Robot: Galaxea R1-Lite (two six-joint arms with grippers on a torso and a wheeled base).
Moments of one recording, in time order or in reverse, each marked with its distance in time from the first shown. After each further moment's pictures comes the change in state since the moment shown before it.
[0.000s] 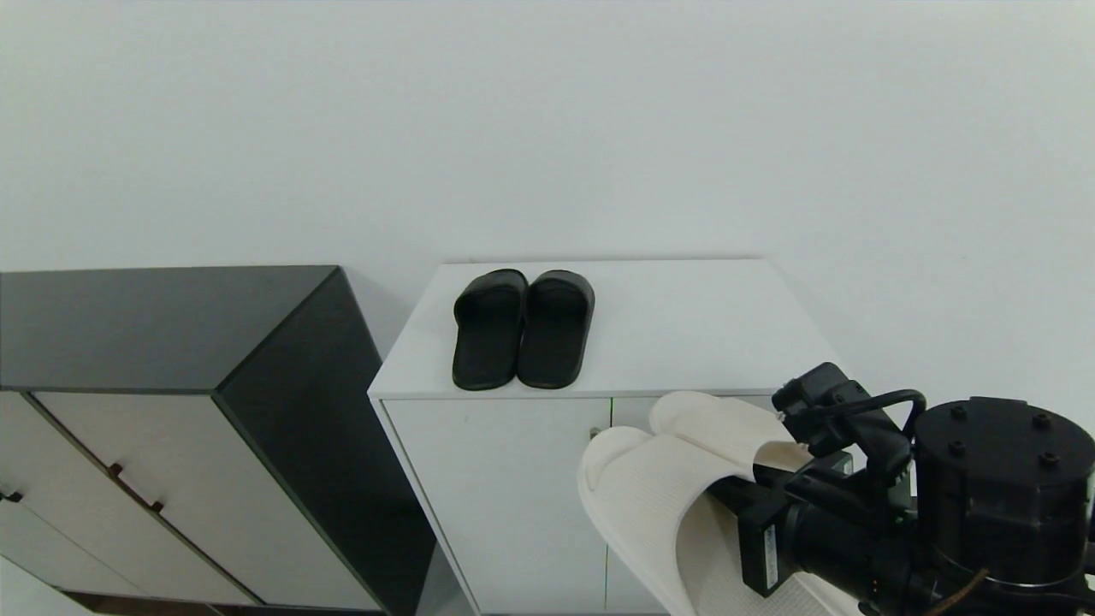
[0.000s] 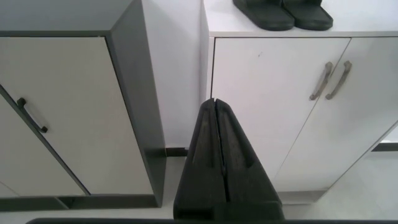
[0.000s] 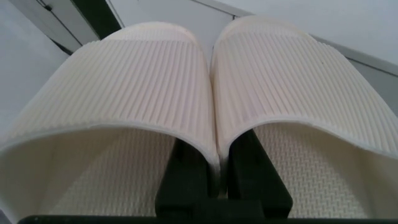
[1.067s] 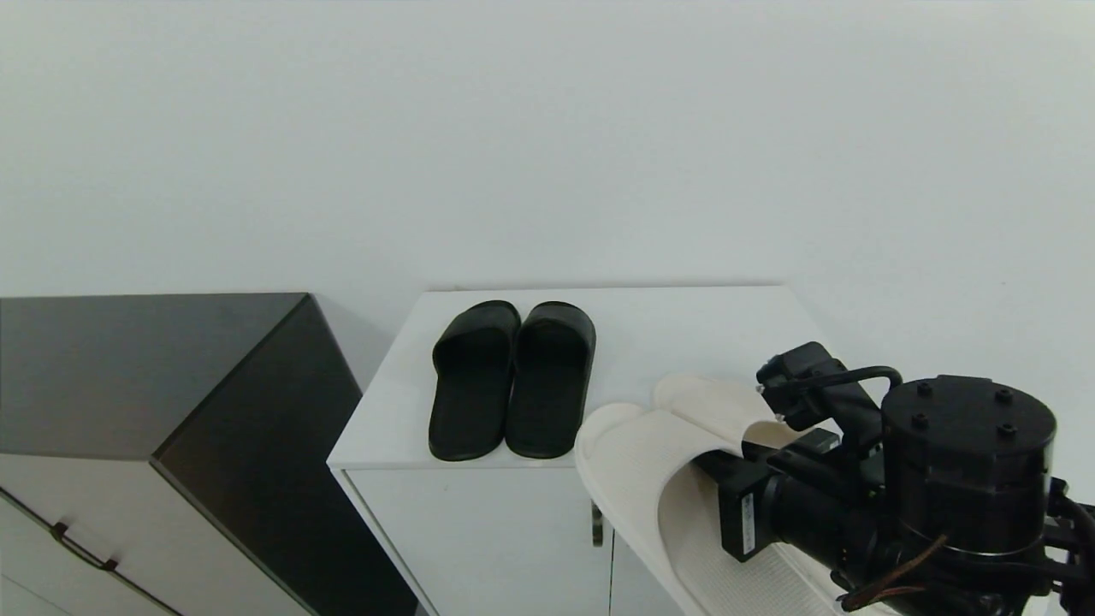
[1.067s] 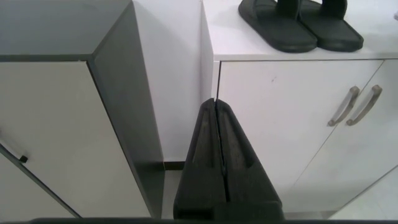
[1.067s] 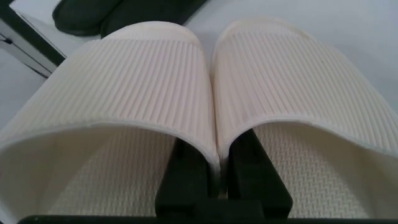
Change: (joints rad) left arm 0.000 0.000 0.000 0.001 -0.002 0.003; right arm -0.002 0.039 -0.062 0.006 -0.068 0.004
